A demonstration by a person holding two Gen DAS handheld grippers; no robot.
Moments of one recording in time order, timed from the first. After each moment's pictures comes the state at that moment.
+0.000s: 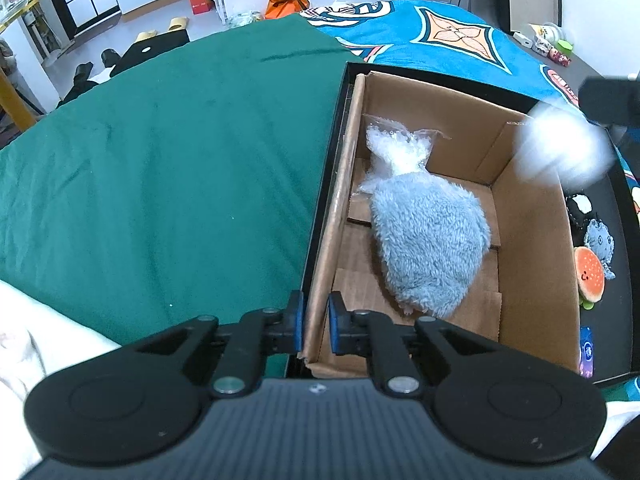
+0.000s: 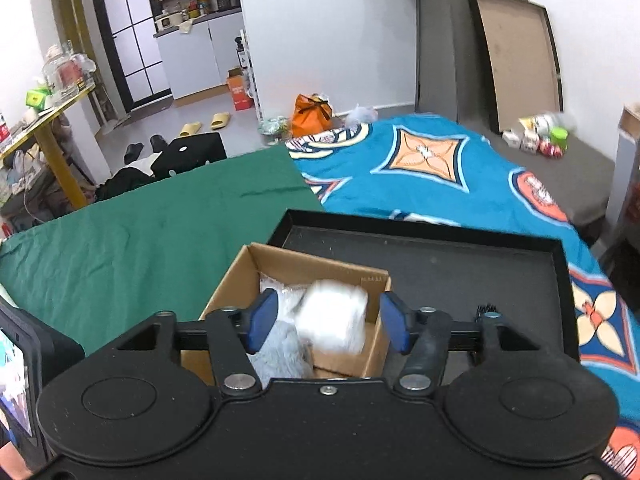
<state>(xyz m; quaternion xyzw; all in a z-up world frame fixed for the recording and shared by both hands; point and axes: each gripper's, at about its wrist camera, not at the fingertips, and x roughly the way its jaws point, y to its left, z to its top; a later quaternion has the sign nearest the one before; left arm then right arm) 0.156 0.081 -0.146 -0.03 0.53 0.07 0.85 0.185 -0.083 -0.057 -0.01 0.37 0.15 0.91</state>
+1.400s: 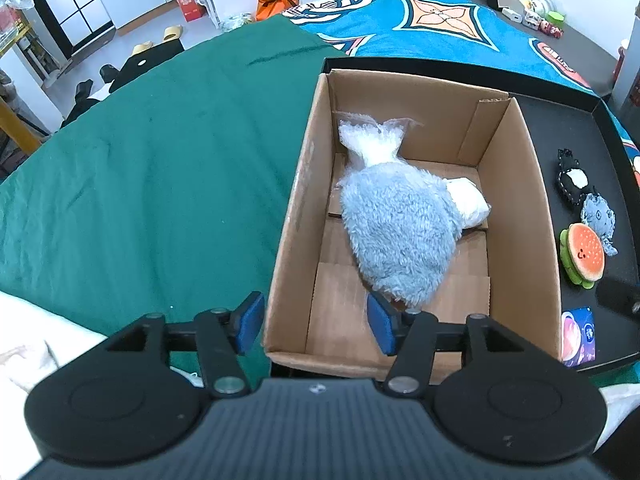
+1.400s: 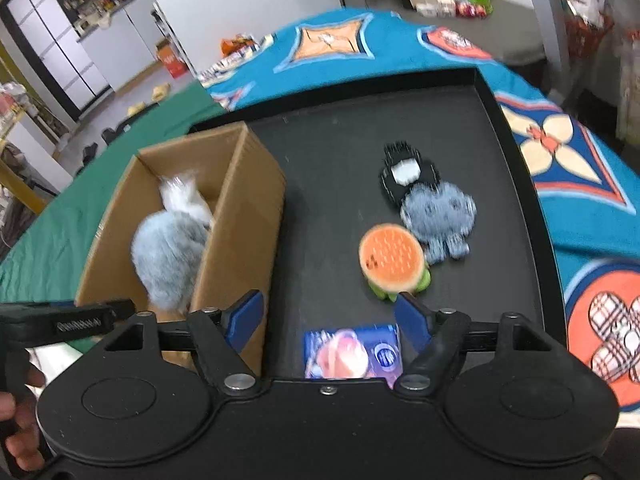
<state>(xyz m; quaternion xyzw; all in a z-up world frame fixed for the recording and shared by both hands) 0.158 0.049 -0.138 0.02 0.54 0.07 0.84 0.150 -0.177 -0.145 0.10 0.49 0.08 0.86</state>
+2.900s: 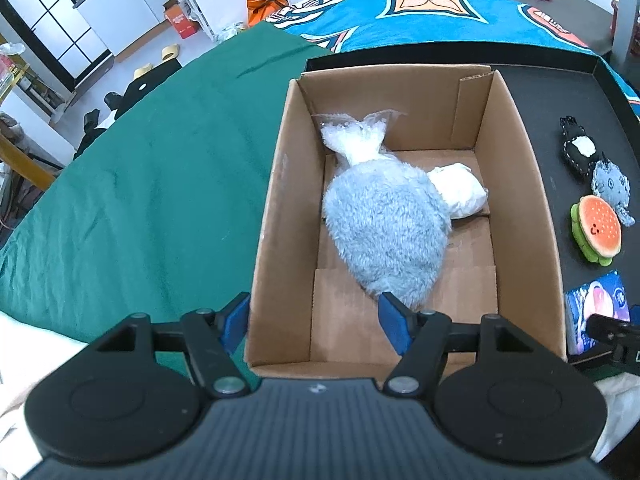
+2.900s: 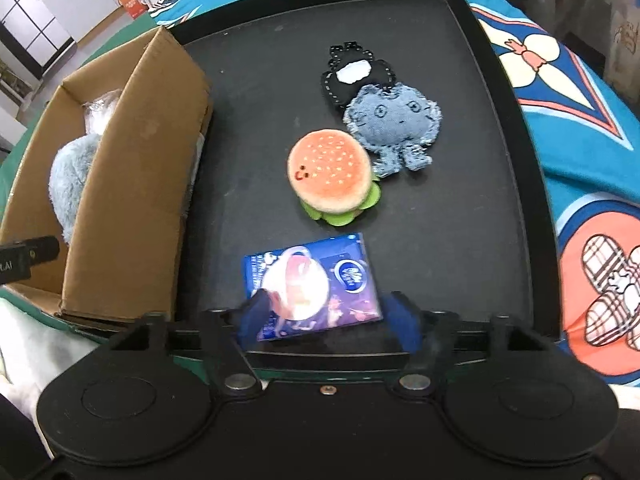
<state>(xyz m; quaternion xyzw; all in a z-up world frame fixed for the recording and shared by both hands) 0.164 0.021 -0.141 0.10 0.54 0.08 0.83 0.158 -0.193 -0.199 0.08 0.57 0.05 0.82</state>
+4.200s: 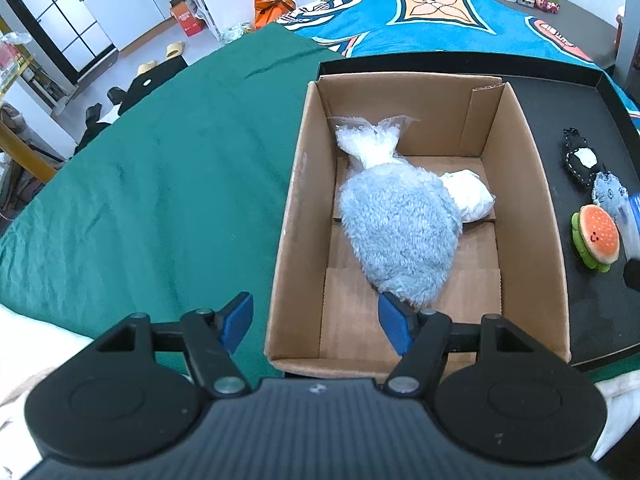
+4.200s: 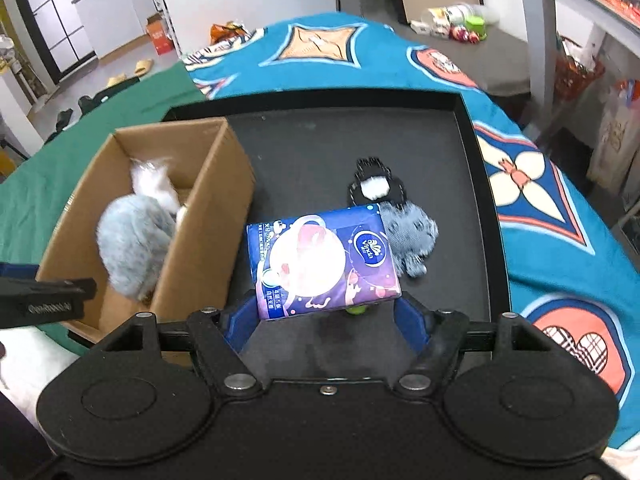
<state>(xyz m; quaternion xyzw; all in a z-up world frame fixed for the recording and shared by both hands) 0.162 0.033 -0.134 0.08 0.54 0.08 0.83 0.155 -0.175 -0.129 0.02 0.48 0.06 0.87</state>
